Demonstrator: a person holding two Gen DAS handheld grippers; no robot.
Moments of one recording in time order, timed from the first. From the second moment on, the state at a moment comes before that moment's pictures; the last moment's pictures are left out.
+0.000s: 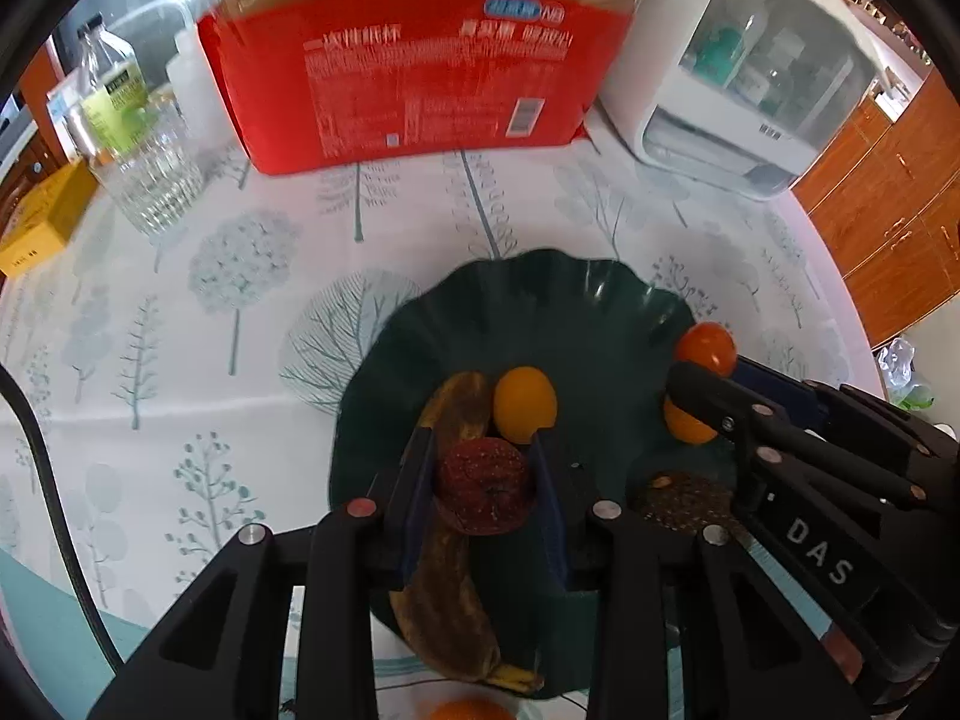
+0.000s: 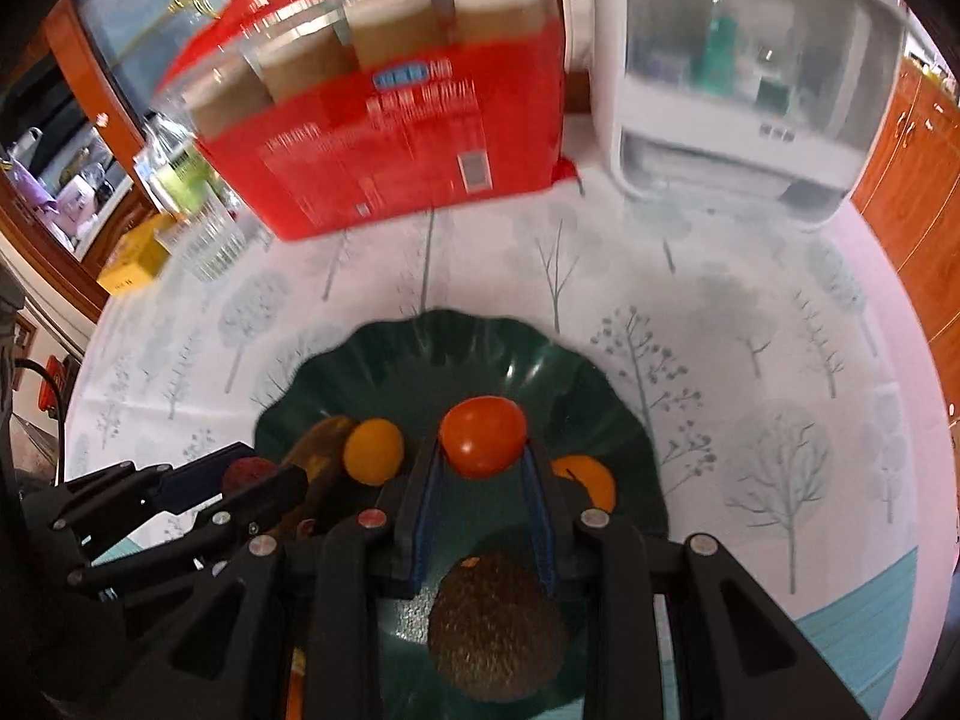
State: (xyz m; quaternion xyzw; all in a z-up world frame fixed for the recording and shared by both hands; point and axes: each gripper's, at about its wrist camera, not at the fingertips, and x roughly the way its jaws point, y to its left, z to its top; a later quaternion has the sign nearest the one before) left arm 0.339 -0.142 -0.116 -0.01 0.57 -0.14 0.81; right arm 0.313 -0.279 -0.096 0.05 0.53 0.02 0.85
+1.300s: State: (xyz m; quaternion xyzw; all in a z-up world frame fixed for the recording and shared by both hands) left arm 0.313 -0.111 -0.074 0.01 0.53 -0.12 0.84; right arm 0.288 -0.271 -0.091 0.05 0.55 0.04 0.84
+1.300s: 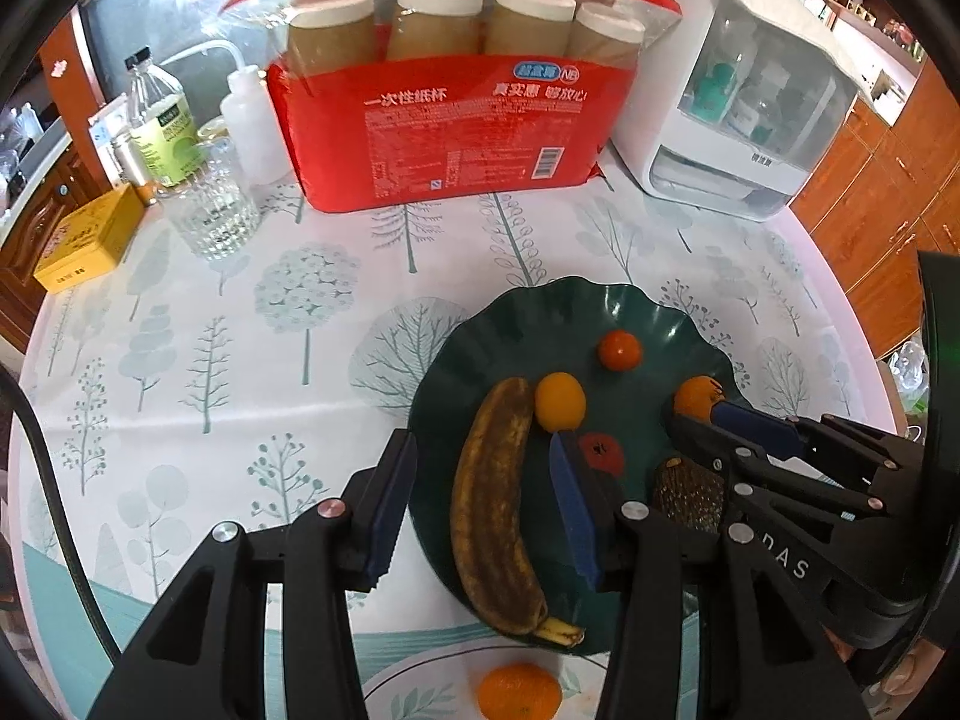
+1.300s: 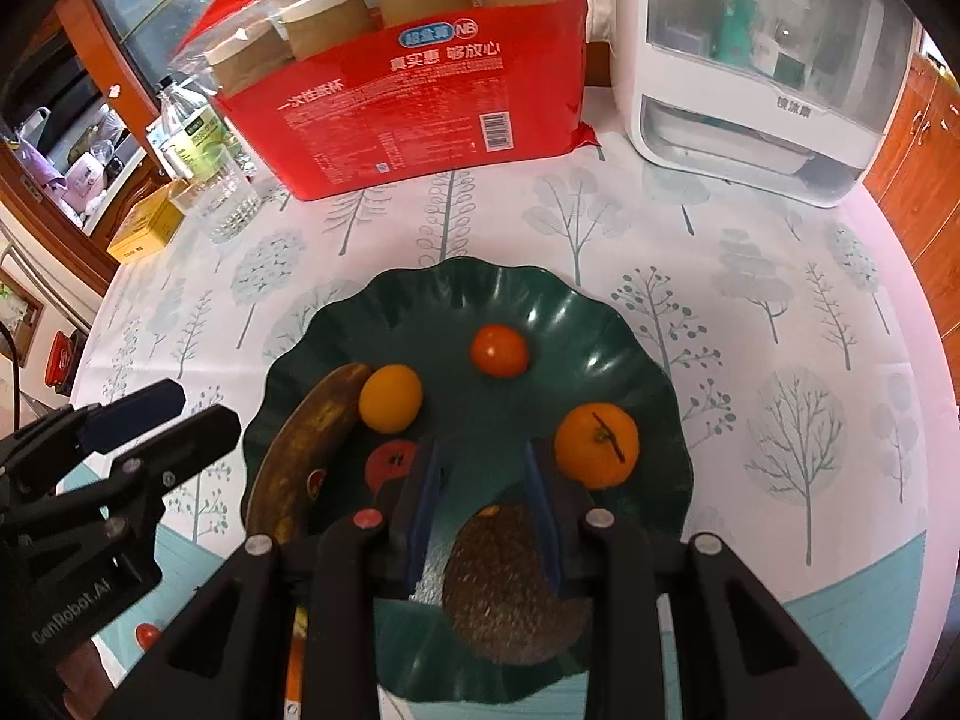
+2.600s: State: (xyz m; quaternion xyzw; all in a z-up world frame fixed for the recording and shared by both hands) left arm 0.134 -0.042 -0.001 -0.02 0.50 -0.08 0.86; right arm 0.114 -0.250 -0.020 0.09 0.49 0.08 0.86
